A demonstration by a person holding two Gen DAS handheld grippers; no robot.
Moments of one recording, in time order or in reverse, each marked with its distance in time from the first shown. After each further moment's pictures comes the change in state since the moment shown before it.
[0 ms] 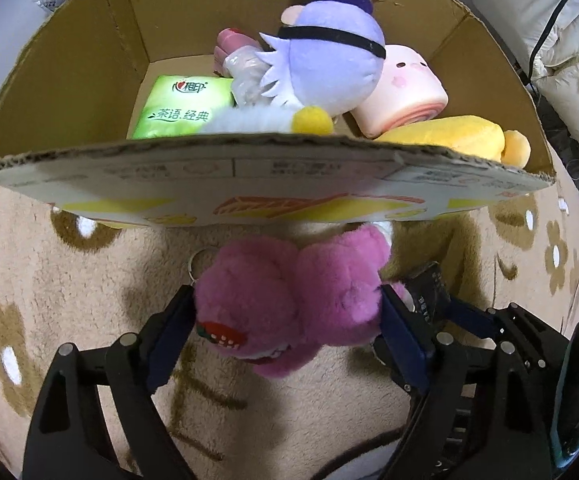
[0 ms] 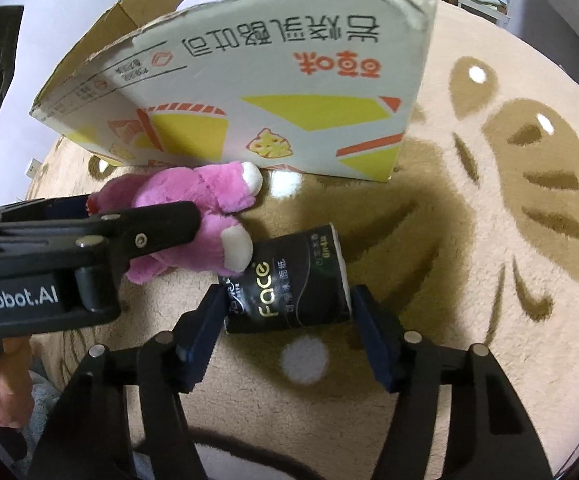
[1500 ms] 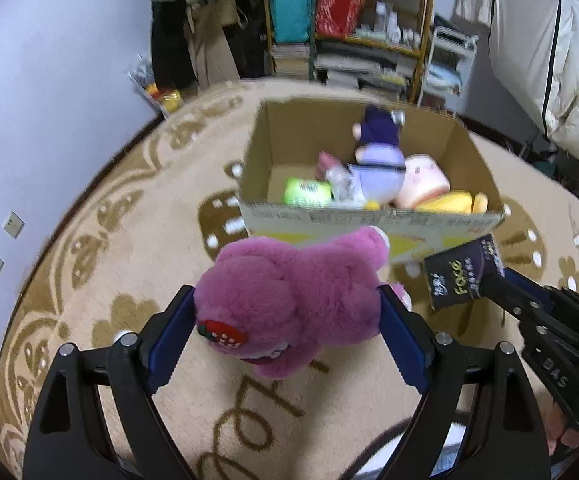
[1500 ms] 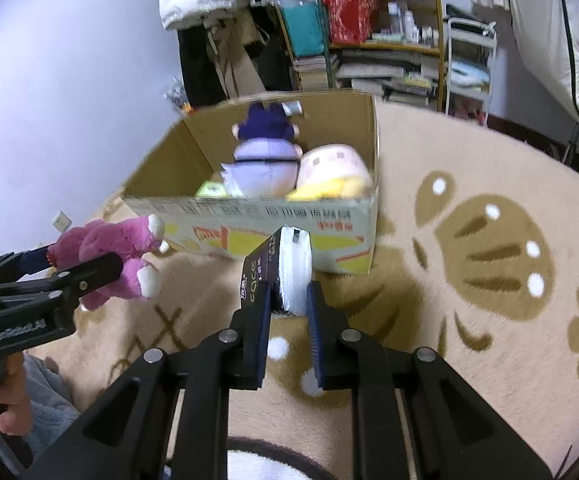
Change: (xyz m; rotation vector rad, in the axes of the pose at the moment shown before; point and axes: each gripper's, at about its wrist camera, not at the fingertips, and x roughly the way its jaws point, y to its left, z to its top) left arm -0.140 0.001 -0.068 -0.038 -0.400 0.241; right arm -0.120 0.000 -0.019 -0.034 -0.392 0.031
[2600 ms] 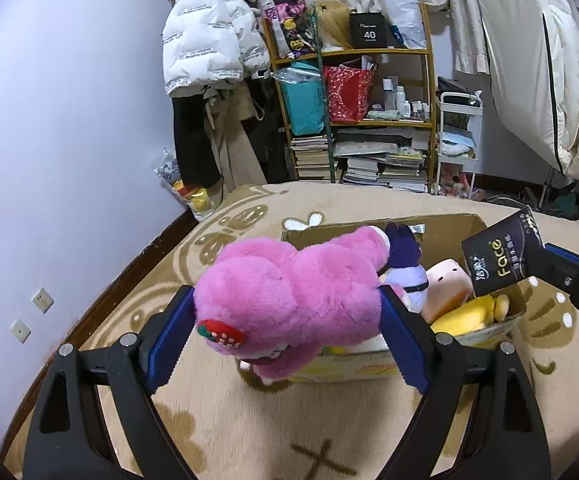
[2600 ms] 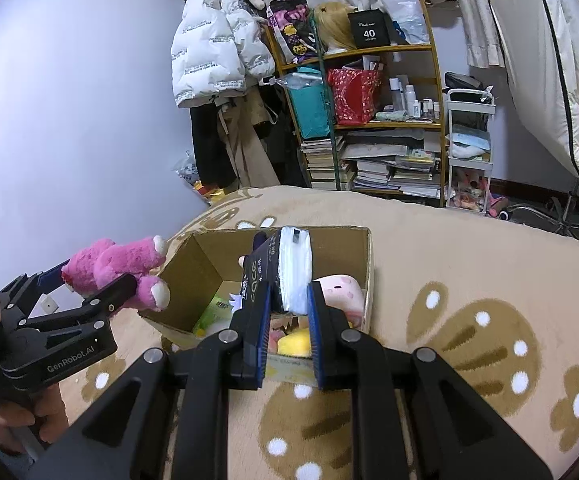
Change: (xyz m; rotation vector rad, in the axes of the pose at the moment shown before) left arm -0.003 -0.015 0.051 0.083 -0.311 0.123; right arm -0.022 -0.004 0.056 -0.007 -0.235 0.036
